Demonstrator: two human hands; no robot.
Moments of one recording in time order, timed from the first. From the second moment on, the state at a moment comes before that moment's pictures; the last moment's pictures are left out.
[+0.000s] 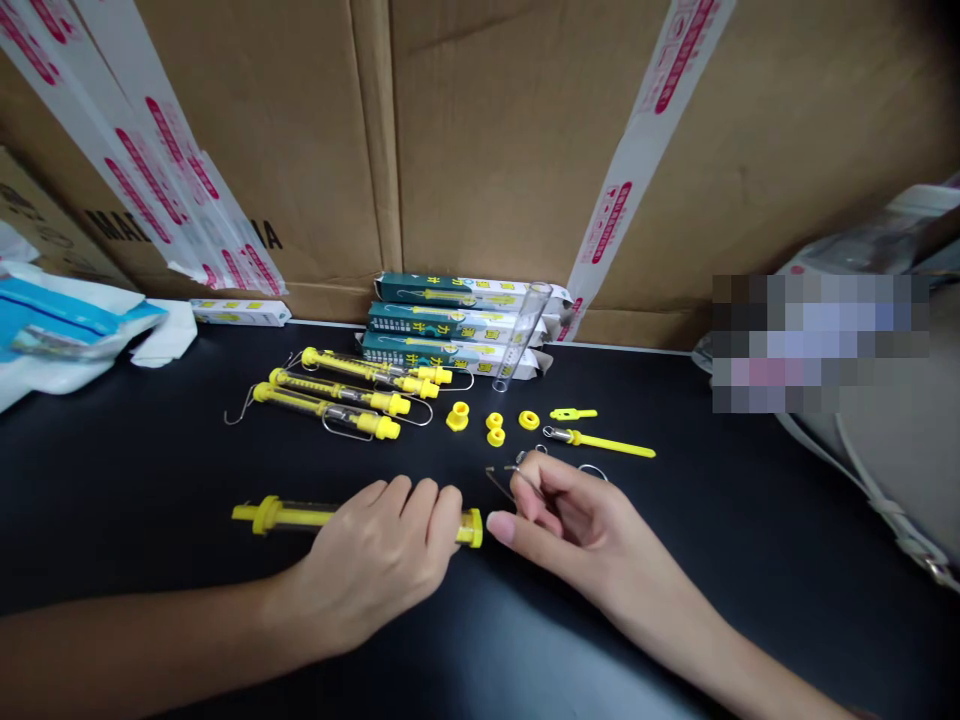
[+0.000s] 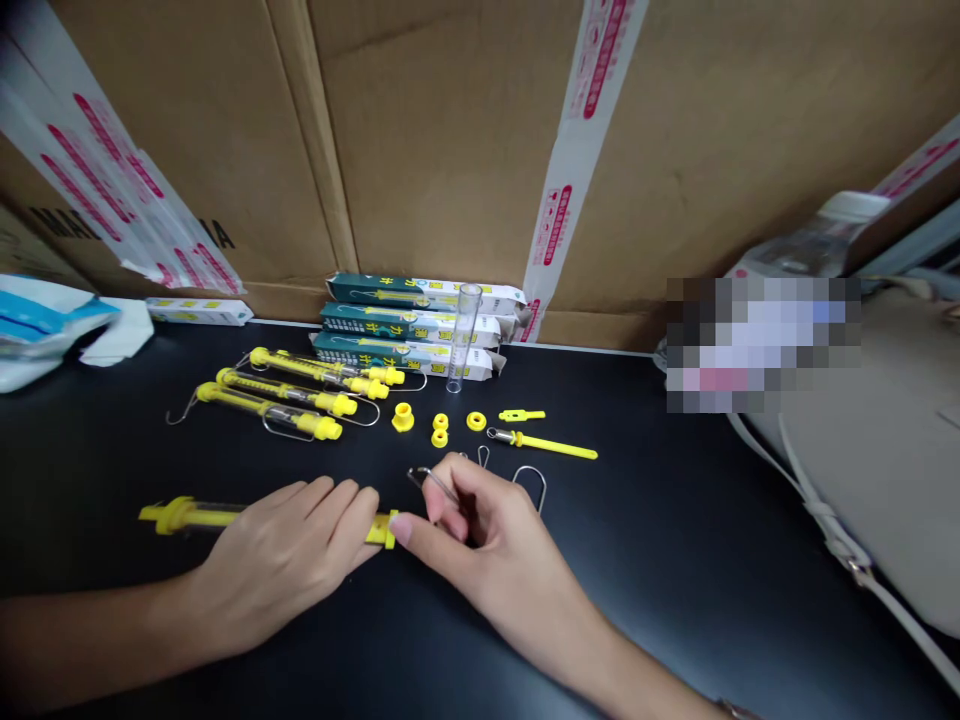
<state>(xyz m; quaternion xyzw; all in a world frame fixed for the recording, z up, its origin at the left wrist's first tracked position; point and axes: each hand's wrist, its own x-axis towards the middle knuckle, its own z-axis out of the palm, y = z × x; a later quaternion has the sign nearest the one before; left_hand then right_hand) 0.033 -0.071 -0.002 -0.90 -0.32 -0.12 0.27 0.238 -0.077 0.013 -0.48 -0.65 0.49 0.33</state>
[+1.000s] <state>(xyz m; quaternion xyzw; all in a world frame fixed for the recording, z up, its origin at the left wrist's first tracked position) 0.030 -0.061 -0.005 -0.91 -0.34 -0.15 0.18 0.345 -0.067 0.019 -0.37 -0.89 0.05 0.25</state>
